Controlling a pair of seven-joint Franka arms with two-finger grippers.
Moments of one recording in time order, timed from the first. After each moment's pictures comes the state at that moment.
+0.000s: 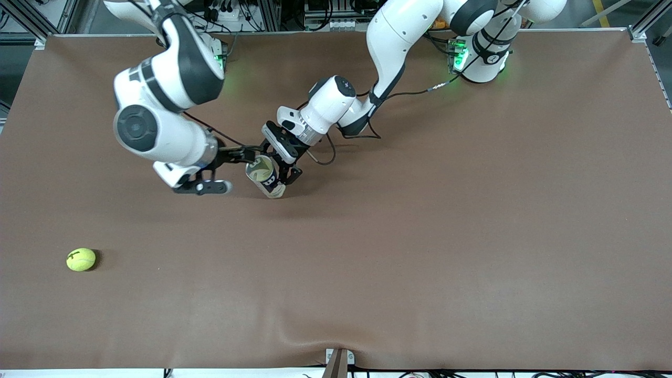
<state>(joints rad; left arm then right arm) -0.94 0.91 -0.19 -1.48 -0.59 3.37 0.49 0.34 0.23 -0.01 -1.74 0.21 1.75 0.29</state>
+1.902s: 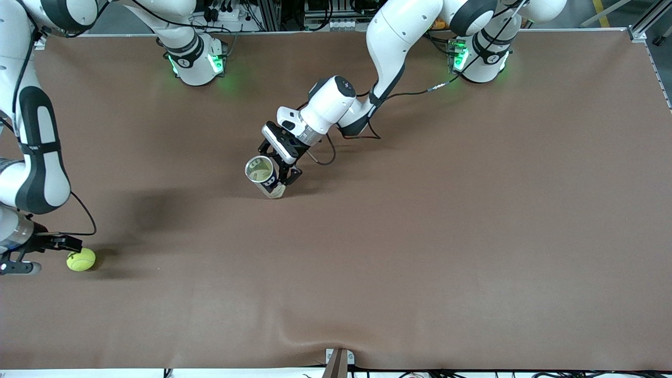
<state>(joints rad) -0.94 0.92 -0.18 -1.48 -0.59 3.37 0.49 -0.30 0.68 -0.01 -1.50 -0.09 2.28 -0.23</state>
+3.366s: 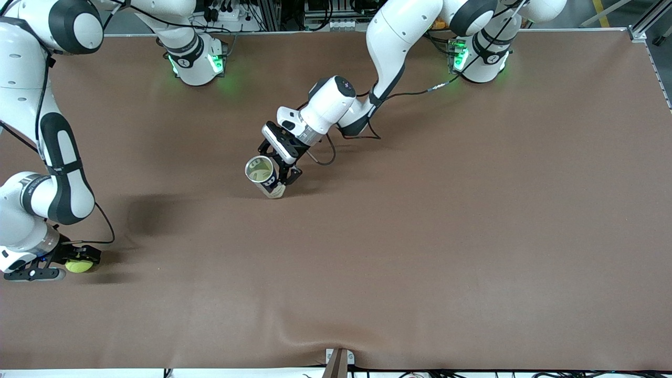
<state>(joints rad) -0.94 0.92 -0.18 -1.48 -0.59 3.37 0.49 -0.31 0.81 -0.01 -1.50 -0.06 2.49 -0.32</state>
